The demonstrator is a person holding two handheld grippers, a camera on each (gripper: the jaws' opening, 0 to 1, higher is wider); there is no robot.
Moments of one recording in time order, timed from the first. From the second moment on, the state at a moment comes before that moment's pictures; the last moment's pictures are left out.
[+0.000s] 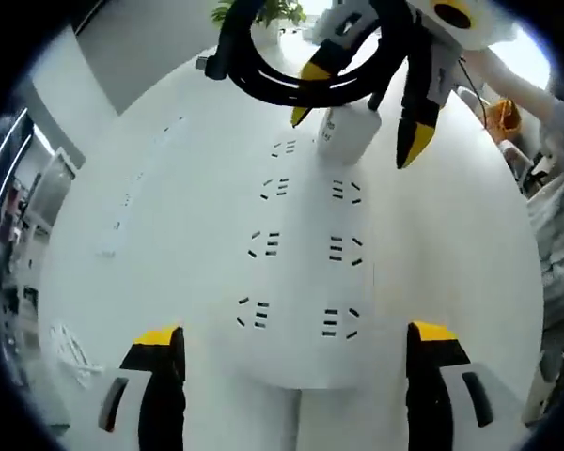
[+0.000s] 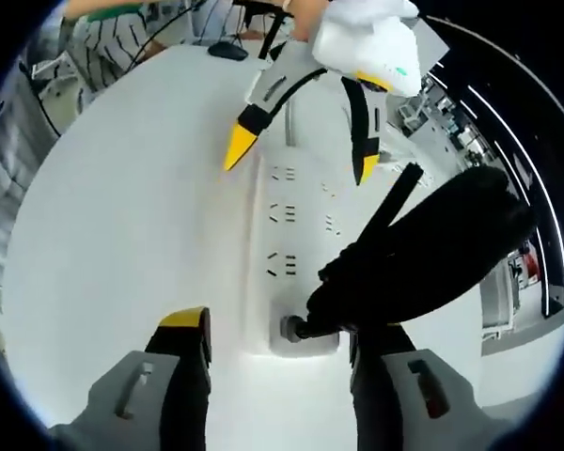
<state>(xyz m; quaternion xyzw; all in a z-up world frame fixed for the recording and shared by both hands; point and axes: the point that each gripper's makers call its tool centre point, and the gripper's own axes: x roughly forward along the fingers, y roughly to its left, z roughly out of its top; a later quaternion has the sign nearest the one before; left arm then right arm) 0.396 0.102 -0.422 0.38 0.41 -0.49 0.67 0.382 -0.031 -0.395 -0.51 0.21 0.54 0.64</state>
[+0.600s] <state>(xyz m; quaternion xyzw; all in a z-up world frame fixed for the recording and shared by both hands) 0.391 0.094 -0.407 0.41 0.32 -0.47 0.72 0.397 -0.034 -0.374 -0.52 0.15 0.49 0.68</state>
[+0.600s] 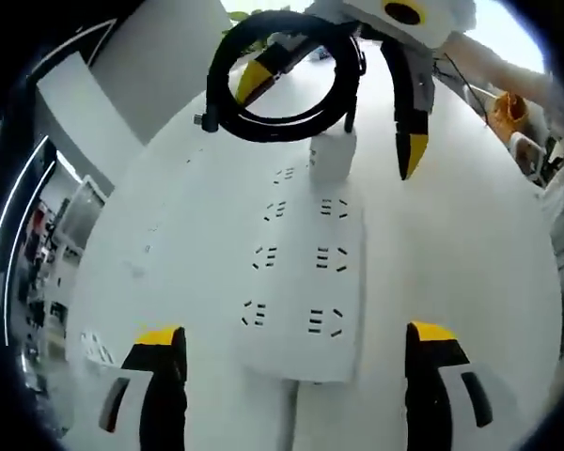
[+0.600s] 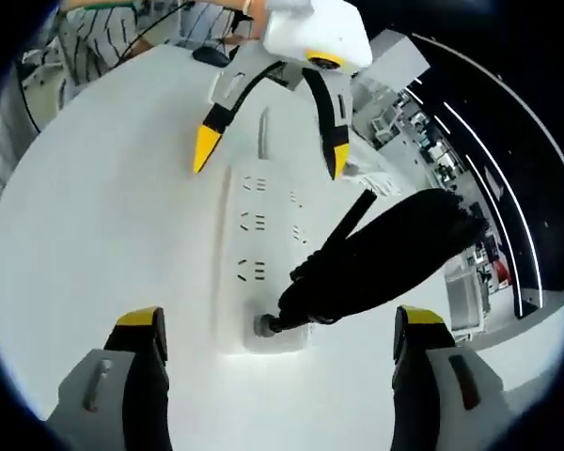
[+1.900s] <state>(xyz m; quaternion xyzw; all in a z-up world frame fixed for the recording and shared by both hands) 0.378 0.073 -0.304 0.19 0.06 -0.39 0.90 0.374 -0.041 -0.292 -0.20 0.06 0.43 0.88</state>
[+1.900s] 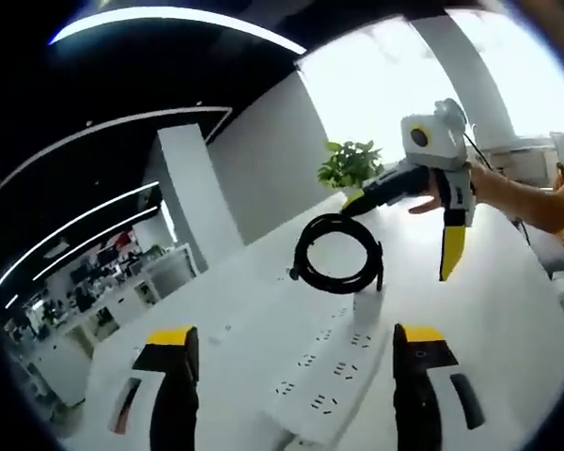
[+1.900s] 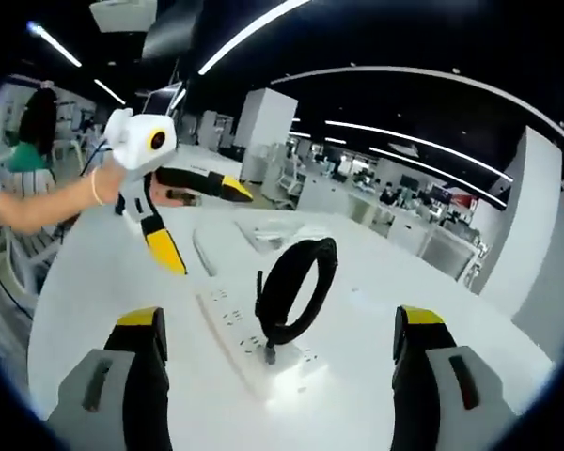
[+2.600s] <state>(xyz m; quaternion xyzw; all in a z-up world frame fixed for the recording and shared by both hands) 0.327 0.078 -0.275 0.11 0.00 -0.38 0.92 0.348 -0.054 -0.292 -0.17 0.03 0.39 0.90</state>
